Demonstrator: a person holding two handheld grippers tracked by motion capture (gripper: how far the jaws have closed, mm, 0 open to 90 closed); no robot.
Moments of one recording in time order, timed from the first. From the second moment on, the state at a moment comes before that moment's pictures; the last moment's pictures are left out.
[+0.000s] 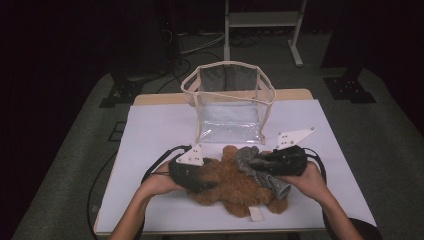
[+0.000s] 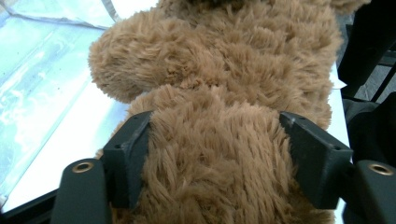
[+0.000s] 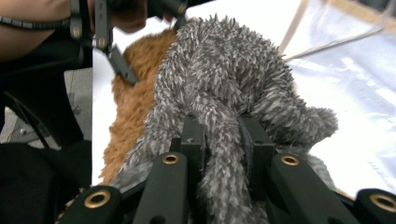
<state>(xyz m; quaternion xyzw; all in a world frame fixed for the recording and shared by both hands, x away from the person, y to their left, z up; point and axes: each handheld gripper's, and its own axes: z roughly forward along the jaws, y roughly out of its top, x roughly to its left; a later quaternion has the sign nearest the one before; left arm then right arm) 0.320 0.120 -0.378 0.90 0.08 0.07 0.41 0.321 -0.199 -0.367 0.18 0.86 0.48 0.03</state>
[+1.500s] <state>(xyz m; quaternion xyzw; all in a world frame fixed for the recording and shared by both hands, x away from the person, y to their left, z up) 0.348 0.130 -0.369 0.91 0.12 0.11 0.39 0.373 -0.205 -0.374 0.18 0.86 0.48 -0.01</state>
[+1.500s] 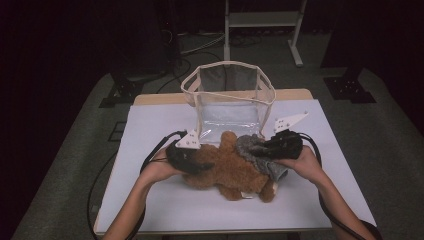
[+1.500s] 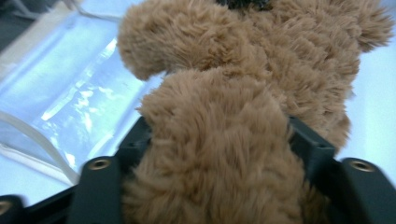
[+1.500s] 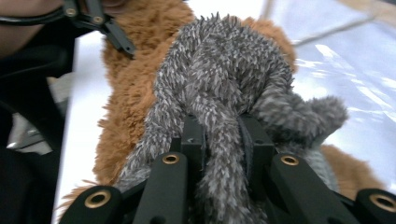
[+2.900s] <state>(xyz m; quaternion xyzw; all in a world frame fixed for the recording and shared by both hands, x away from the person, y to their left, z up) 0.315 0.148 -0.376 0.91 0.07 0.10 0.39 0.319 -0.157 -0.353 0.09 0.87 0.48 0.04</state>
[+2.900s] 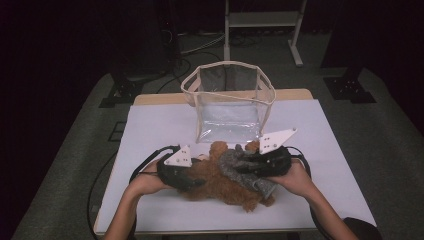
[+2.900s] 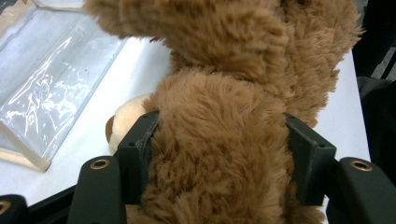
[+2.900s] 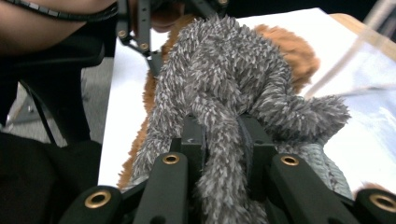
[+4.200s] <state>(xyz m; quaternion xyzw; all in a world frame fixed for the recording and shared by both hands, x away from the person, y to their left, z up) 0.306 0.157 -0.375 0.91 0.06 0.09 0.40 0.347 -0.189 -0.347 0.19 0.85 0.48 0.07</state>
